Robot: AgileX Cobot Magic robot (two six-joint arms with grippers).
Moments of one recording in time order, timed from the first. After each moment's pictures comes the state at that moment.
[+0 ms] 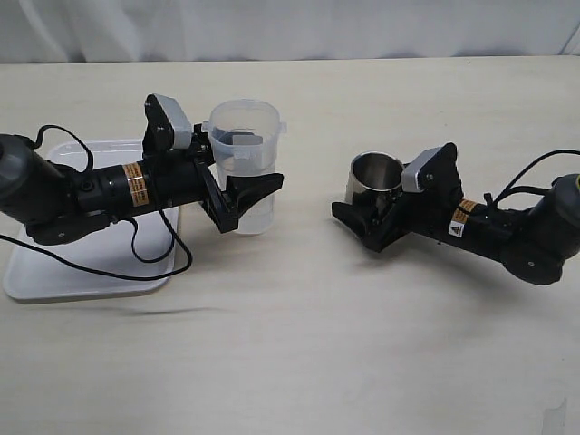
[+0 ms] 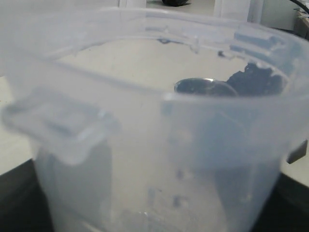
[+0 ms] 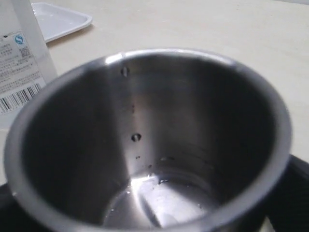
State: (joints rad) left arm -0.31 2.20 -0.86 0.88 -1.21 -0.29; right arm 0.04 2.30 -0.79 -0.82 -1.16 0.17
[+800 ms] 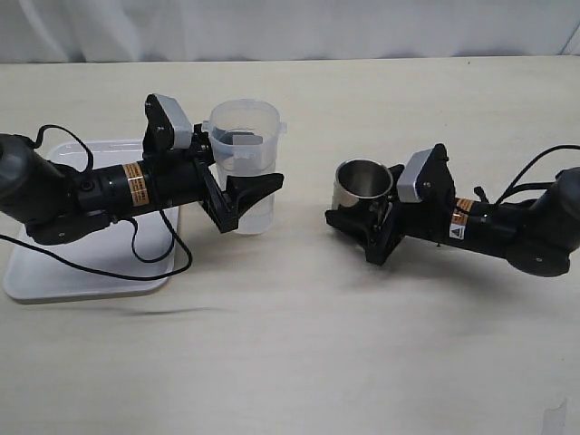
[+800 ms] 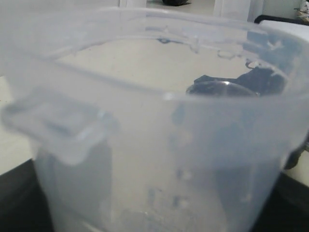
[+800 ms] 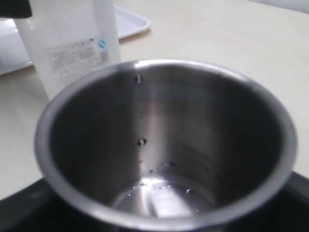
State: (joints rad) left arm -0.31 2.20 -0.86 0.88 -1.20 -0.29; right arm 0.04 2.27 -0.80 -1.01 -1.18 0.16
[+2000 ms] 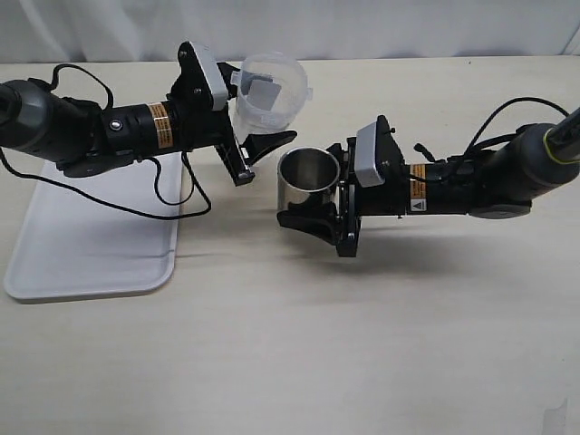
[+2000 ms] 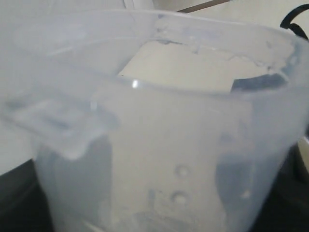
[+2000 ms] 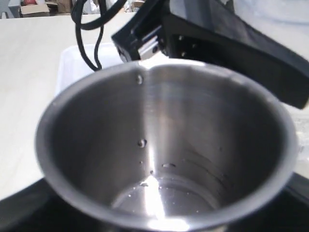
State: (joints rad) left arm -0.31 2.20 -1.14 0.97 -1.00 -0.10; right arm 0.17 2.23 -1.00 -1.32 -1.17 0.38
